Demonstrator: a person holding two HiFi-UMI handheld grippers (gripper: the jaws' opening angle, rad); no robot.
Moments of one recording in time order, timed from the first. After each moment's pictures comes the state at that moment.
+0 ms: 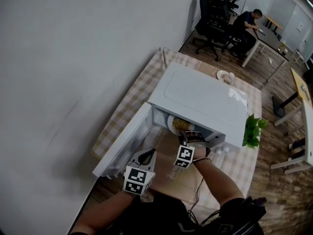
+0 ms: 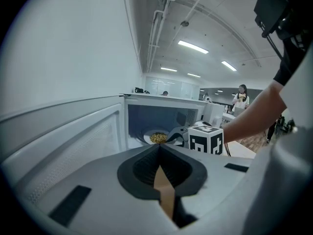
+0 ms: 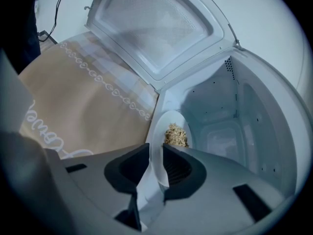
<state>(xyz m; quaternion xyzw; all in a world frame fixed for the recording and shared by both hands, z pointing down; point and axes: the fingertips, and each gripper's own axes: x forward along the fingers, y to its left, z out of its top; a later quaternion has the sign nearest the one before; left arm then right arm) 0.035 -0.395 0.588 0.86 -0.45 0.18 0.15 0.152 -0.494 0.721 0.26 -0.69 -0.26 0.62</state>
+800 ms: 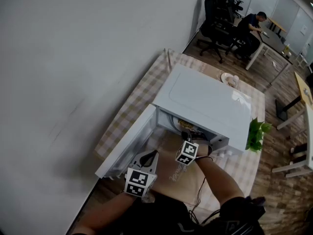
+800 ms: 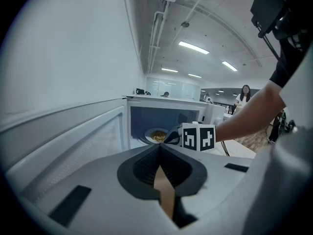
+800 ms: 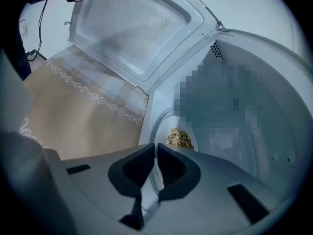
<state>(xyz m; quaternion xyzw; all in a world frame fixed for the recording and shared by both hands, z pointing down) 0.030 -0.395 0.582 0.86 -0.45 0.17 0.15 0.148 -0.516 0.720 0.29 -0.73 -0.19 0.59</state>
